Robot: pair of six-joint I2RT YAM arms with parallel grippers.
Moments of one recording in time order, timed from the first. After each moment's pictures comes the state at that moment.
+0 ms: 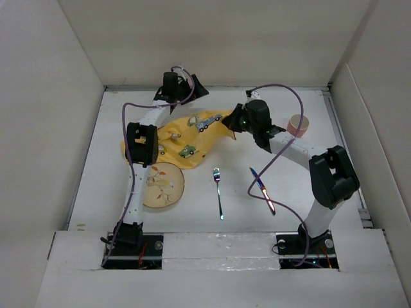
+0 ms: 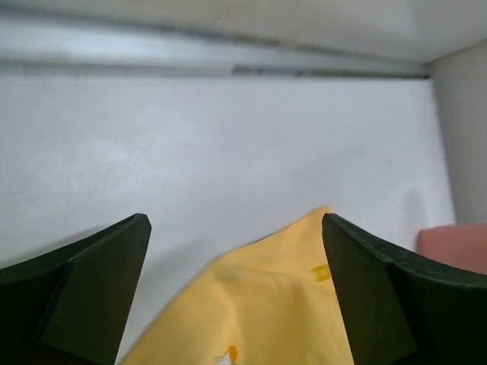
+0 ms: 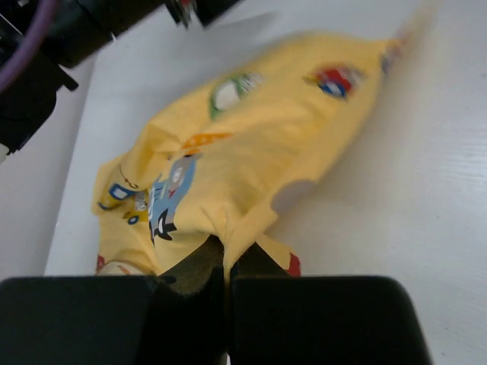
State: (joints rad) left arm -0.20 2.59 2.30 -0.04 0.47 -0.62; right arm 0.48 1.74 1.19 0.22 -0.13 0.65
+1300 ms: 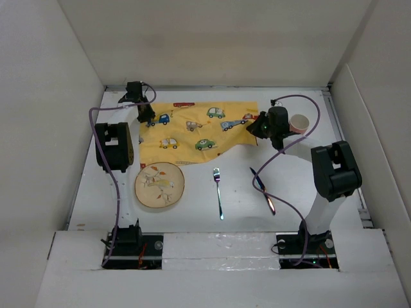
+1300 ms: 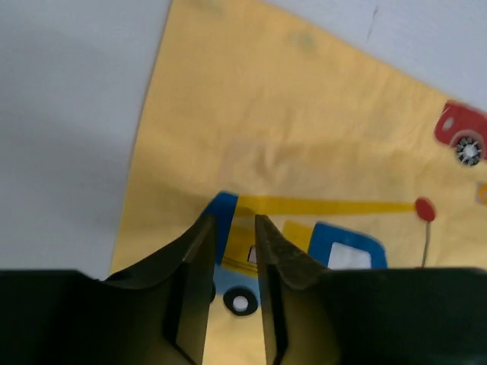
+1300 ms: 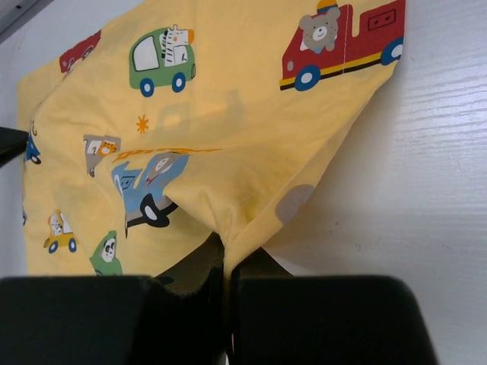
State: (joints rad) left arm 0.02 2.25 1.76 -0.43 0.02 -0.44; right arm 0.26 1.80 1.03 0.27 -0.12 0.65
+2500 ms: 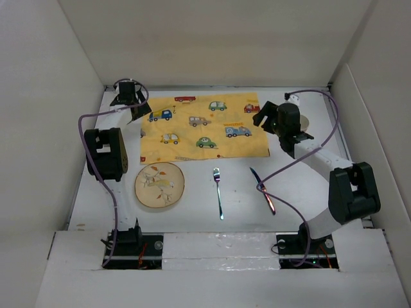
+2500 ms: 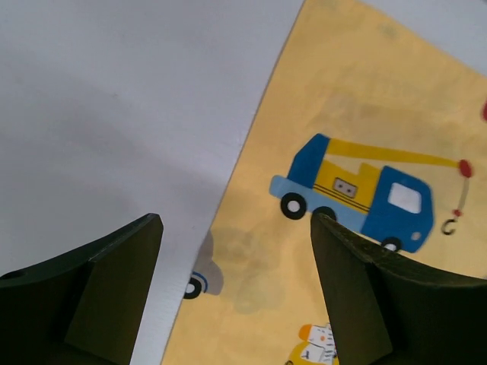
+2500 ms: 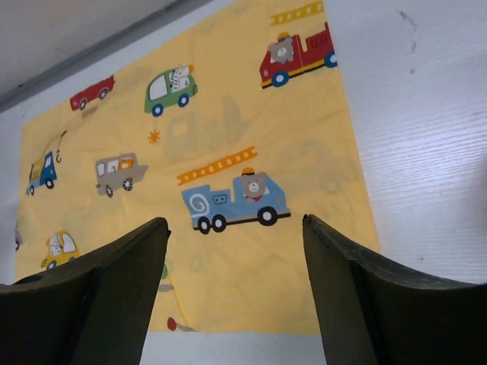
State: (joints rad) left arm 0.04 2.05 1.62 -0.34 -0.13 -0.43; right arm 0.25 1.56 0.98 0.17 0.07 0.59
